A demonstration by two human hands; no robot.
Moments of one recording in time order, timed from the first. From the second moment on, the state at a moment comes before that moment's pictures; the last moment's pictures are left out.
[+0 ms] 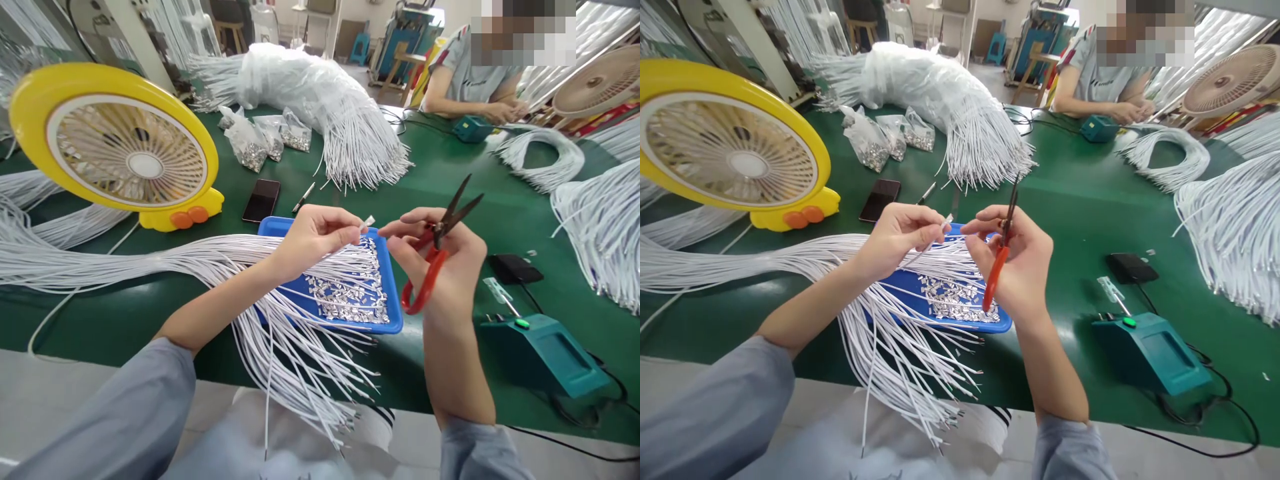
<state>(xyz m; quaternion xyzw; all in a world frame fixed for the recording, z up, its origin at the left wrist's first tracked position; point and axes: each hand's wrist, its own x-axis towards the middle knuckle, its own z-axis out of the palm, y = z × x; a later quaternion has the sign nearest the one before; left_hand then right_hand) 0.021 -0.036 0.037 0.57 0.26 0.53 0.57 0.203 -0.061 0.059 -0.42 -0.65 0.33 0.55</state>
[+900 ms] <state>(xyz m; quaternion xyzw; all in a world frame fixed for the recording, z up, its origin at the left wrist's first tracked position) 0.034 -0.045 0.029 0.68 0.30 0.57 0.36 0.196 -0.072 0.056 -0.43 -0.67 0.28 0.54</state>
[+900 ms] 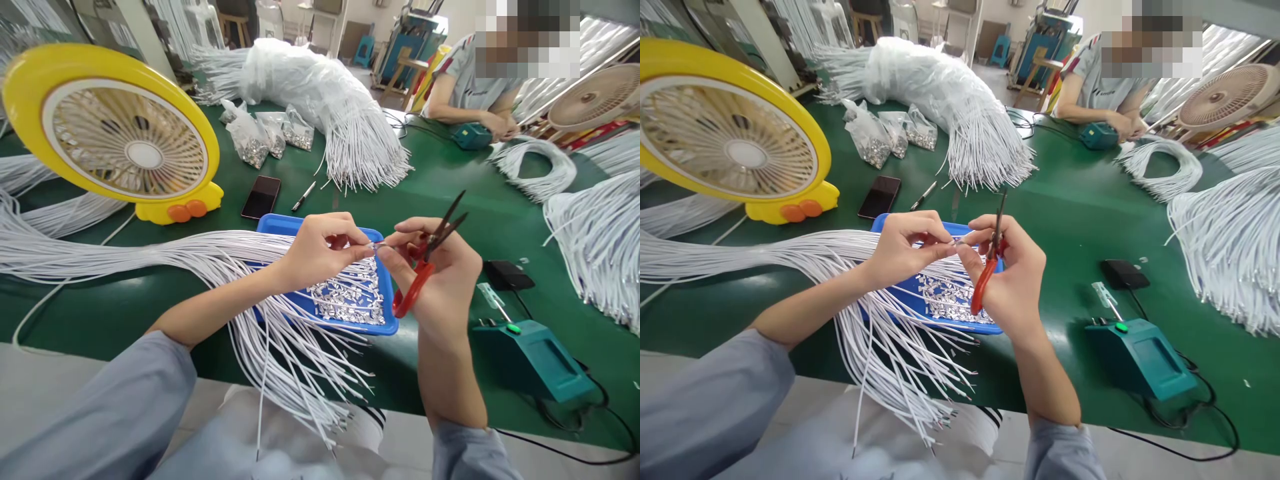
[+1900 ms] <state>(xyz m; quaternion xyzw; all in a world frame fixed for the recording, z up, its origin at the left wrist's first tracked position) 0.029 -0.044 0.031 0.71 0.27 0.50 0.41 0.200 -0.061 0.050 -0.40 -0.68 0.32 0.53</state>
